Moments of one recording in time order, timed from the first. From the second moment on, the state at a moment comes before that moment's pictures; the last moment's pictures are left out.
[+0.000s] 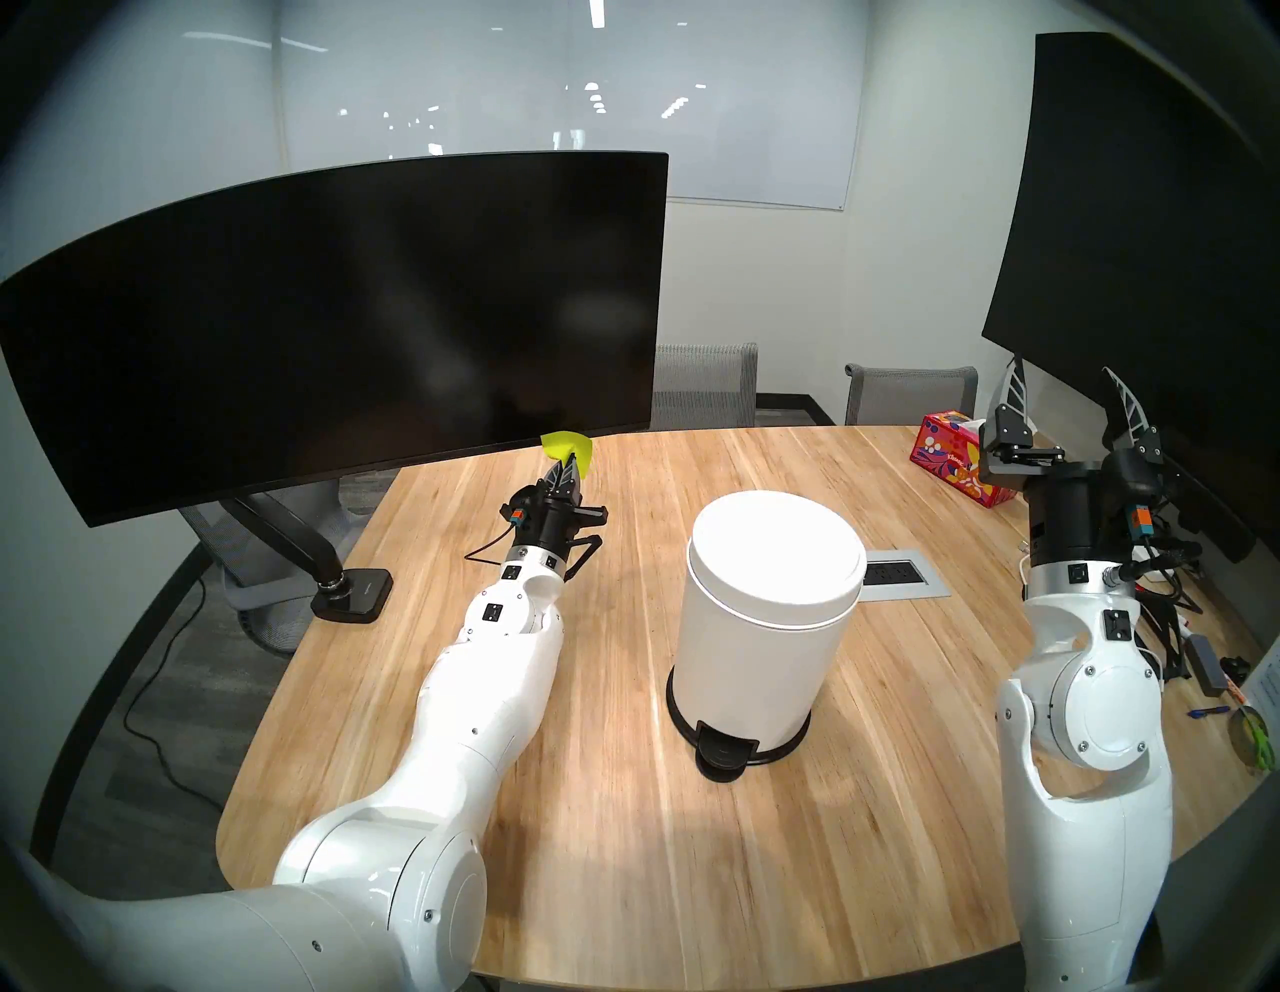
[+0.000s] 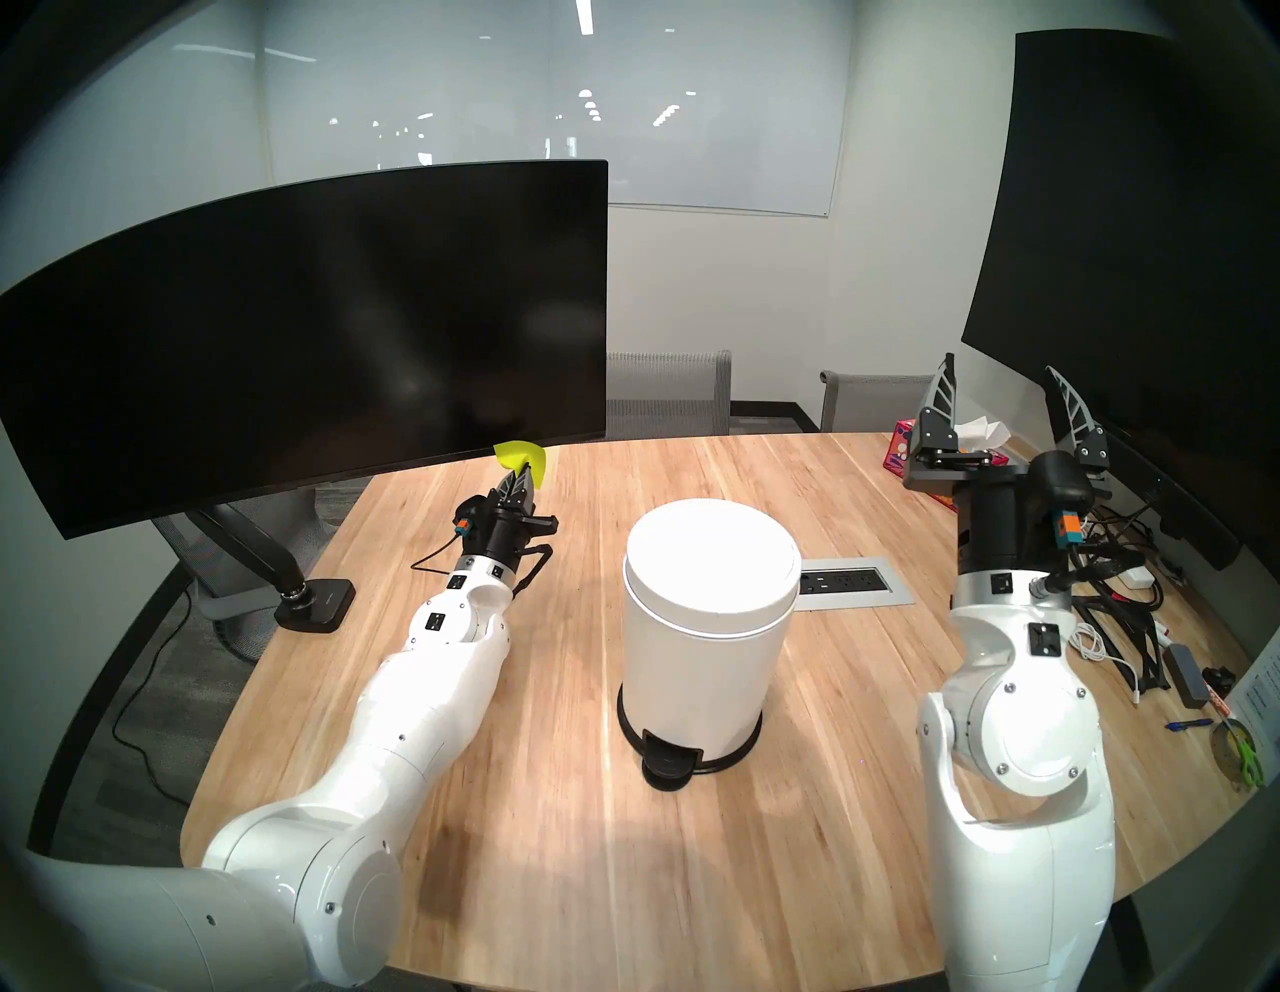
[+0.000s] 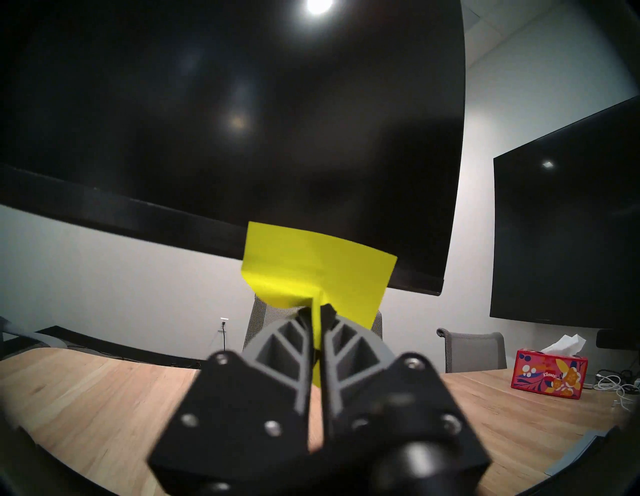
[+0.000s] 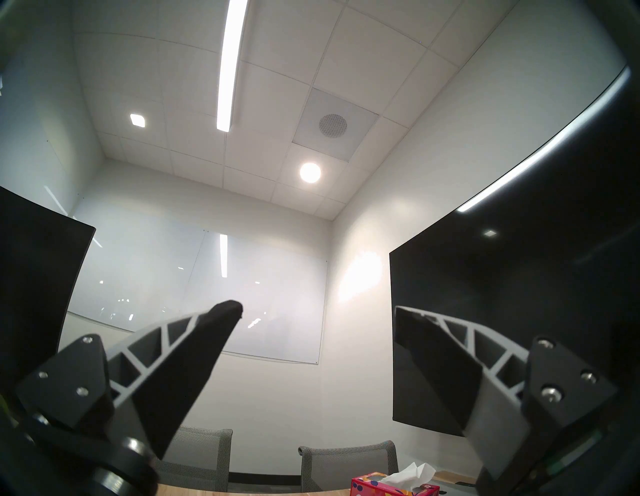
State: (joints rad) left arm 1.07 -1.63 -1.56 -0.86 -0.21 -0.55 -0.26; right arm -1.81 -1.37 1.78 -2.28 0.02 -0.20 -0.18
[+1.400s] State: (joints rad) left arm 1.44 -1.62 -1.56 -1.32 -0.28 -0.74 -0.37; right arm -1.81 -1.37 1.78 -2.27 0.01 -0.20 -0.18
